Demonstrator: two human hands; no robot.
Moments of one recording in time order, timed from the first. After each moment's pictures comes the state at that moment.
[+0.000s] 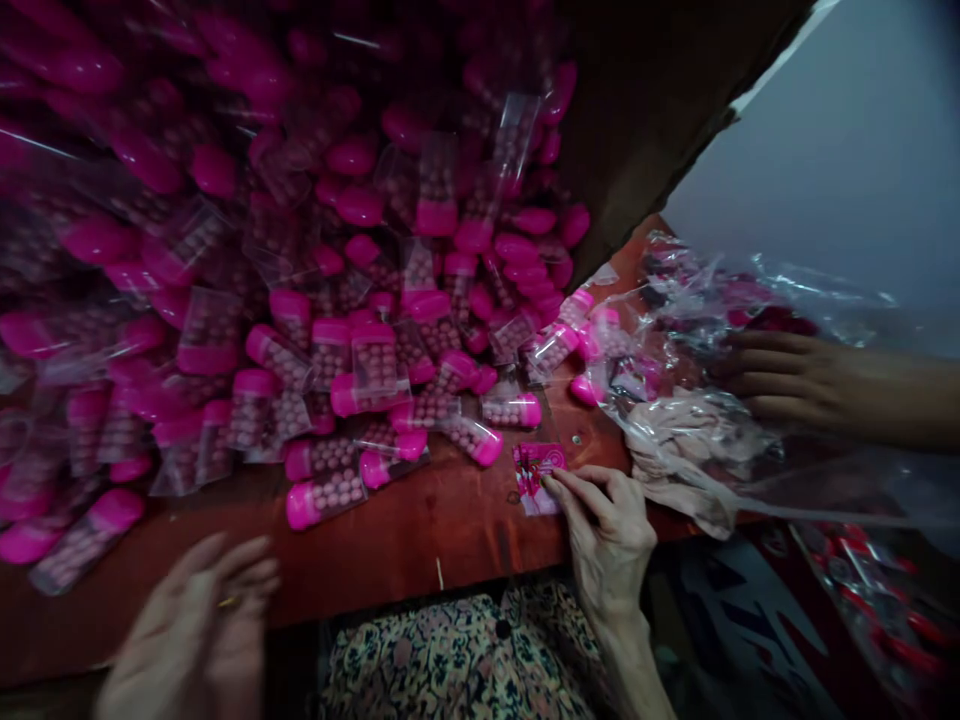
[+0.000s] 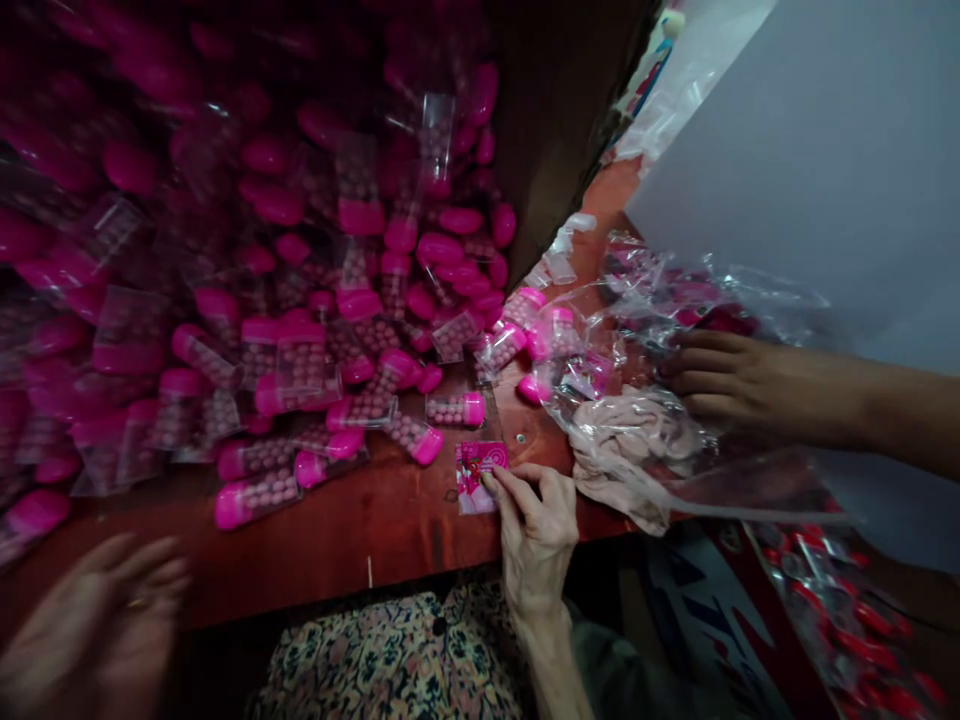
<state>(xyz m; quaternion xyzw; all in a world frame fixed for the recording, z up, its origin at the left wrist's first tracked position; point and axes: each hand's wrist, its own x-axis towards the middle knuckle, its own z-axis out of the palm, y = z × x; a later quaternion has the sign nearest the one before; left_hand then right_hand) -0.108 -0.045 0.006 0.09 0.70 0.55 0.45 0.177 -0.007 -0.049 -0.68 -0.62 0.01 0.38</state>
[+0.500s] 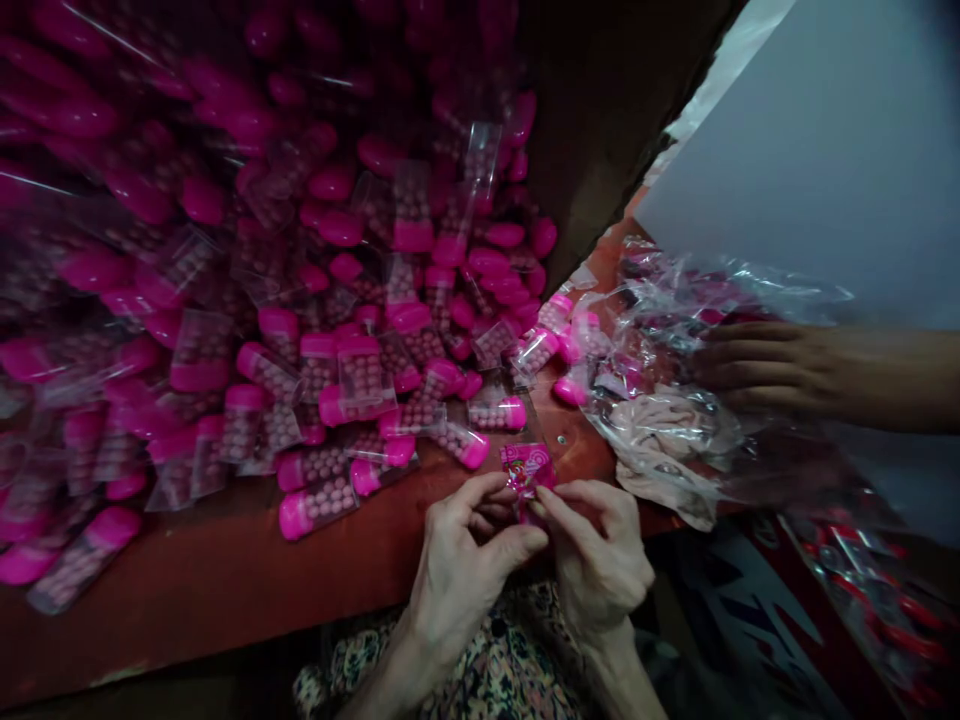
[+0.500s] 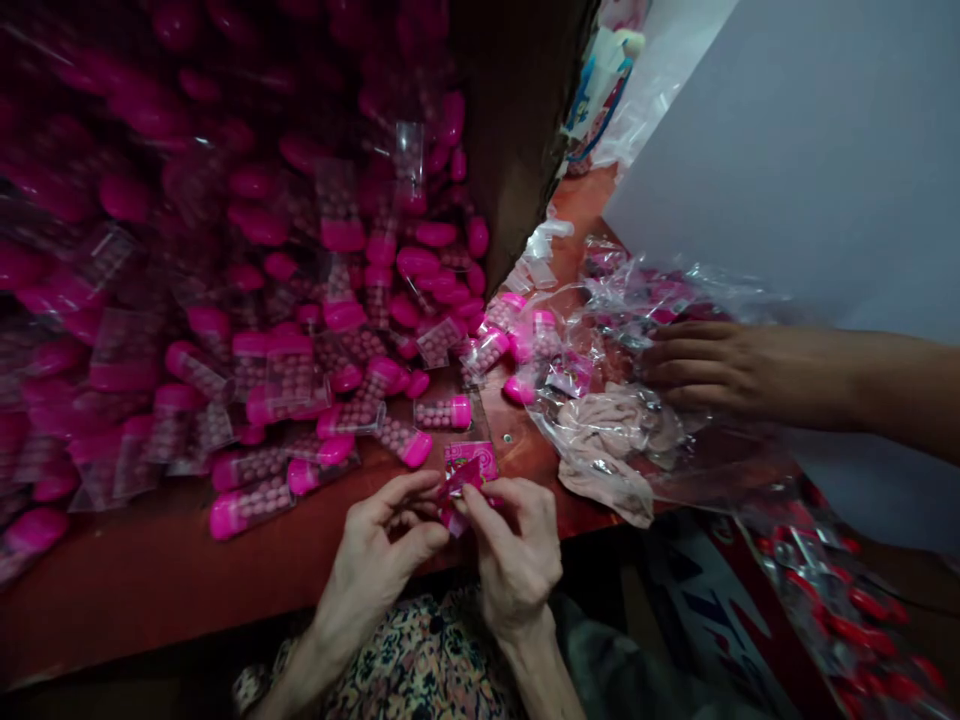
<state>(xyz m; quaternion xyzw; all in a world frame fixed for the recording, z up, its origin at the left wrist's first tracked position) 0.029 0.014 0.006 0.37 0.53 0.39 0.66 0.163 -0.014 -0.034 -0.60 -0.65 -0.04 0.47</state>
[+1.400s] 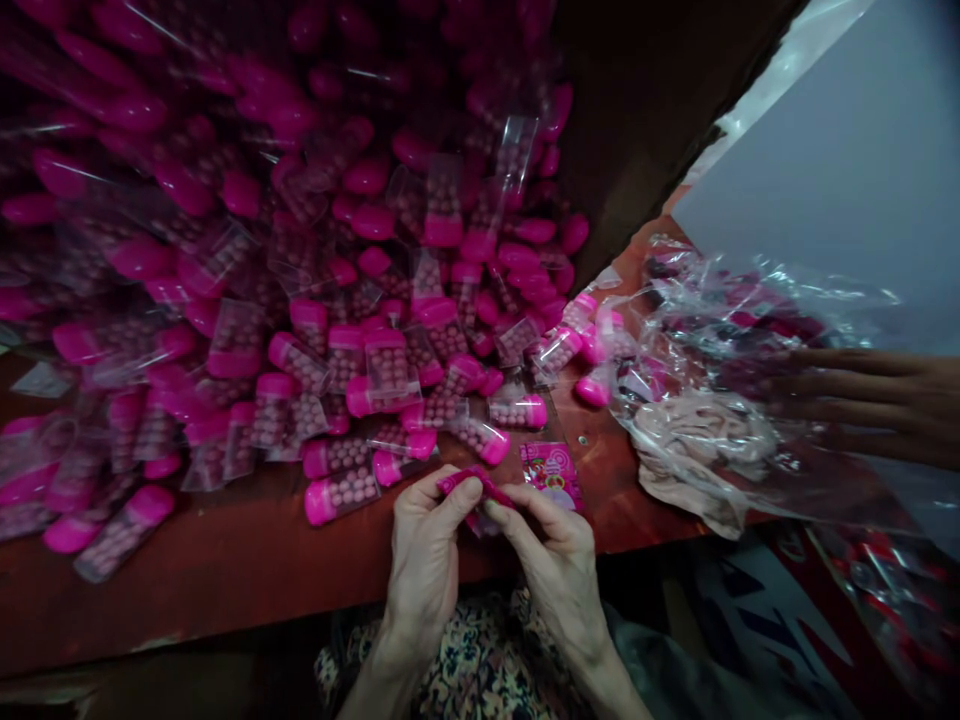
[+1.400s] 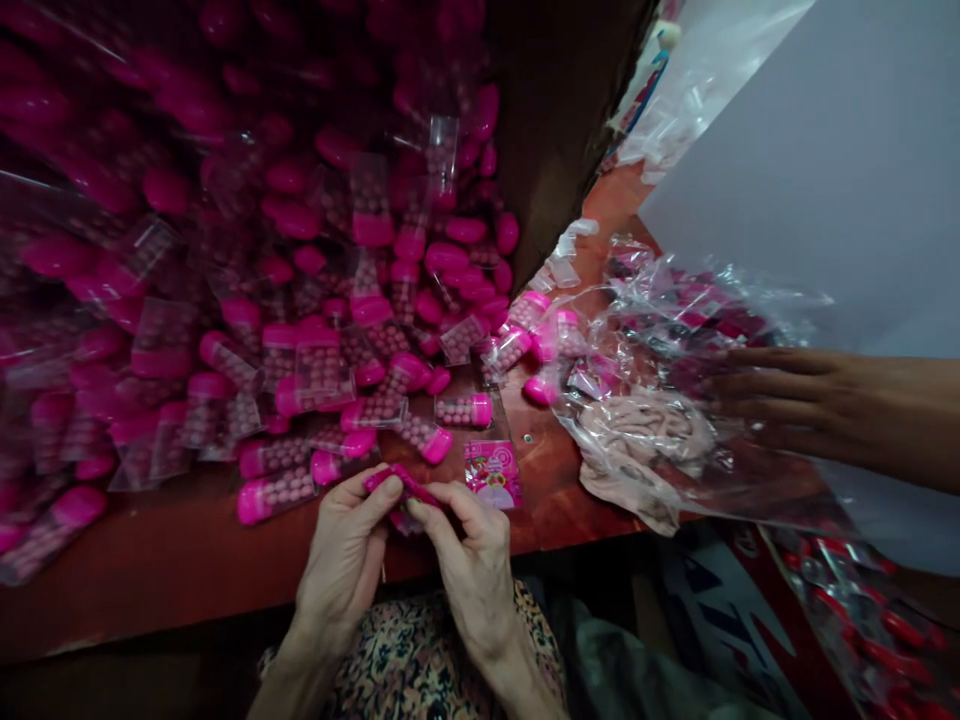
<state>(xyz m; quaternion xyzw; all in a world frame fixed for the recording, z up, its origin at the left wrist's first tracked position) 0.009 0.018 -0.005 0.12 0.47 0.53 0.69 0.114 -0.007 -0.013 -0.62 -0.51 0.39 0.46</state>
